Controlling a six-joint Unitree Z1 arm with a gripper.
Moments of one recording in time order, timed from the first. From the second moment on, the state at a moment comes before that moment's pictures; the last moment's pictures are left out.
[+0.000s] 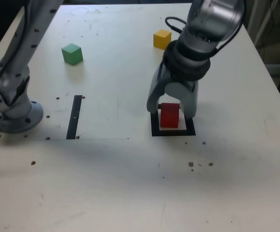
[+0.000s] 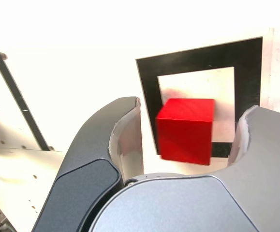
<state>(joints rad) -0.13 2.19 -1.76 1.44 0.13 0.02</state>
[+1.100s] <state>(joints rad) 0.46 2.08 -1.93 1.52 0.38 0.77</state>
